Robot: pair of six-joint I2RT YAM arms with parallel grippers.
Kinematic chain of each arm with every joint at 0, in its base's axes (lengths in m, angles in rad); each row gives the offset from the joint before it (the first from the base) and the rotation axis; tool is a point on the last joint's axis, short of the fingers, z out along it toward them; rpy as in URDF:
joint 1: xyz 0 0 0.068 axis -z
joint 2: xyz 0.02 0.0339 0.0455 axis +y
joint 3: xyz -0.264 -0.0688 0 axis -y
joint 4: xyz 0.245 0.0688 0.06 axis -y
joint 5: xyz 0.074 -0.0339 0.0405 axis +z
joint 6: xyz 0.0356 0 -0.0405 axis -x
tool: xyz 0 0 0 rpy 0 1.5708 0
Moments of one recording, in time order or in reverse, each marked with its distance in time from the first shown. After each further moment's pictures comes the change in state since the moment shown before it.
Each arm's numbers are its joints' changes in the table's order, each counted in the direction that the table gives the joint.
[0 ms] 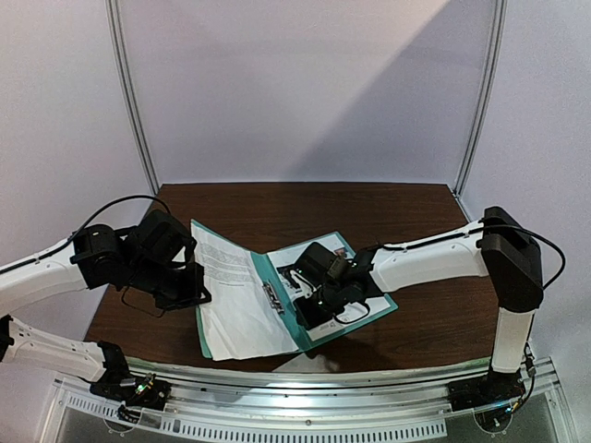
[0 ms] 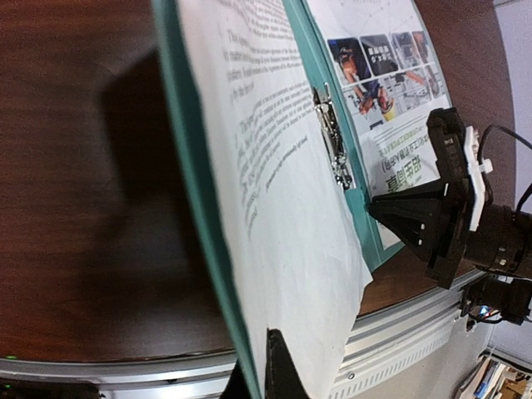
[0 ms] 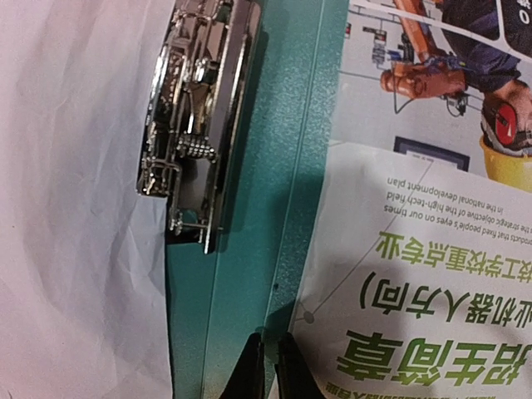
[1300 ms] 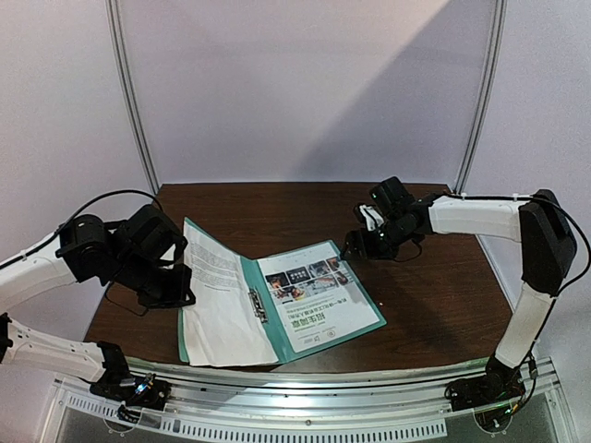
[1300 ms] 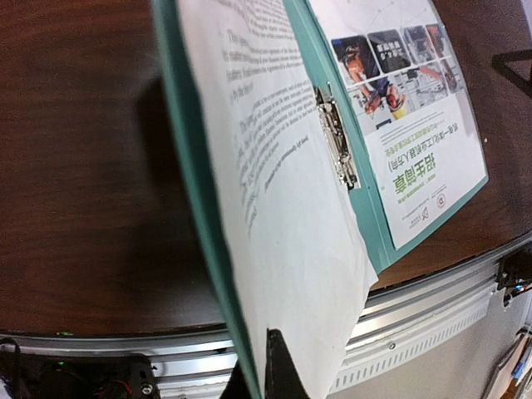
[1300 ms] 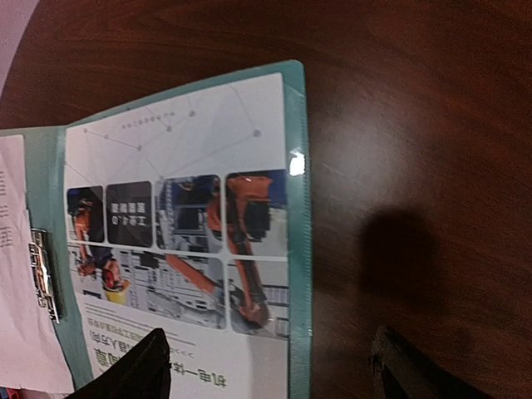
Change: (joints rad) left arm 0.000 -0.022 0.080 -0.197 0.019 -0.089; right arm 0.468 -0.164 -0.018 -0.062 0.153 0.132
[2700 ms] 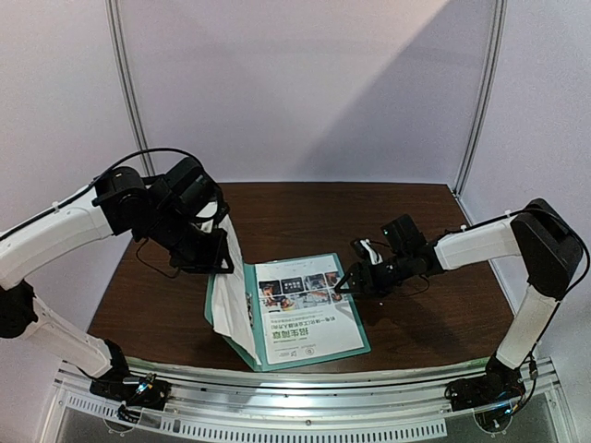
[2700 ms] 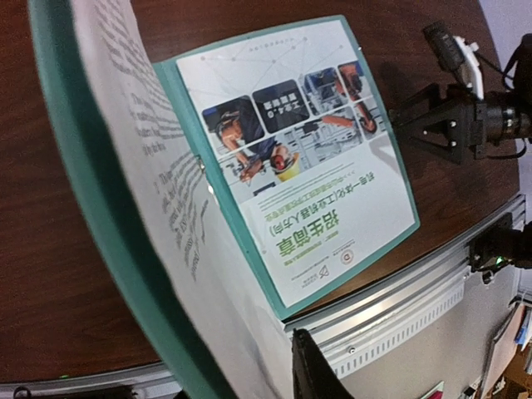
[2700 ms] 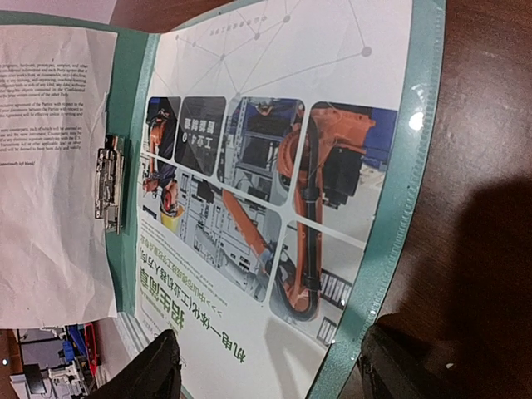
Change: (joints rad) left arm -0.005 0.326 0.377 -0.030 -0.071 -0.174; right arm 0.001 -0.040 -0.383 0.403 0.405 -0.132
